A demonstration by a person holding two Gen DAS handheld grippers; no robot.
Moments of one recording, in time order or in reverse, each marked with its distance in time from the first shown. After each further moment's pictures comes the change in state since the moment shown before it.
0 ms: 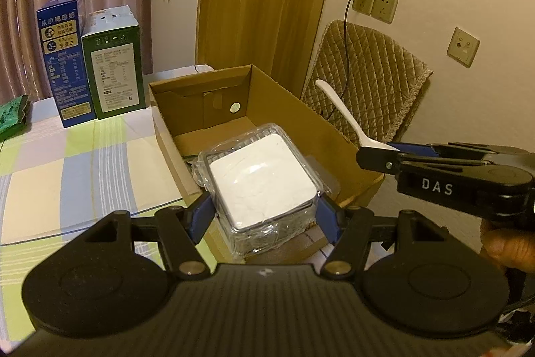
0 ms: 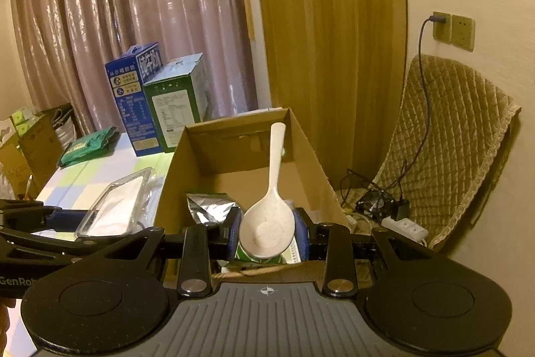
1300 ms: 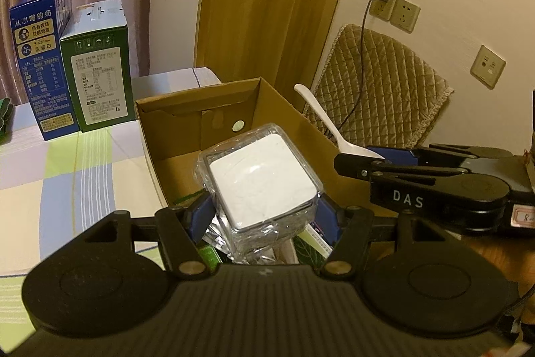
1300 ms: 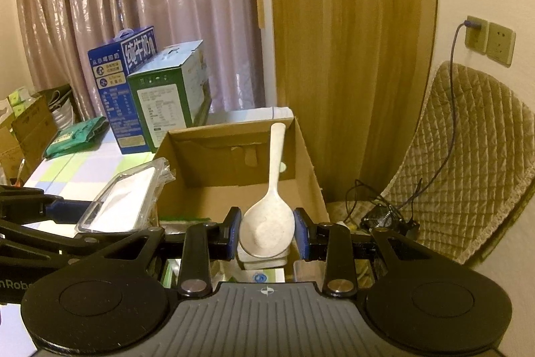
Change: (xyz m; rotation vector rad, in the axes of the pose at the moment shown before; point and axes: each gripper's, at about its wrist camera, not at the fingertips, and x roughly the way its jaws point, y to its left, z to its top) left arm 0.076 0.022 0.056 -0.047 0.023 -0.009; right arm 0.090 -0.019 0.049 -0.068 0.050 0.027
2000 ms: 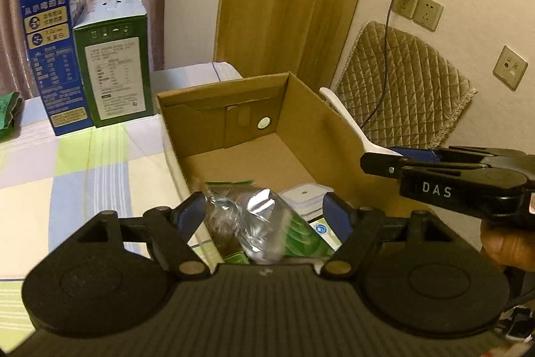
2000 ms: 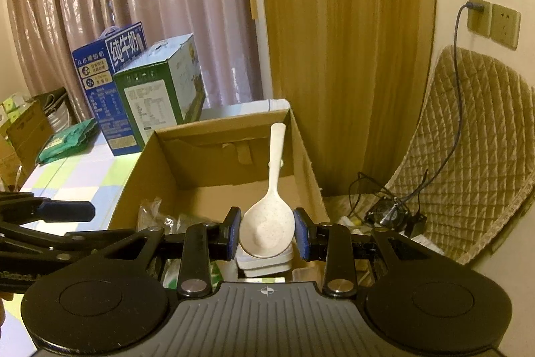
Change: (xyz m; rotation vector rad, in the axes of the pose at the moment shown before) left arm 0.019 0.027 -0.003 -0.021 0.004 0.052; right arm 0.028 -0.010 0.001 0.034 0.027 0.011
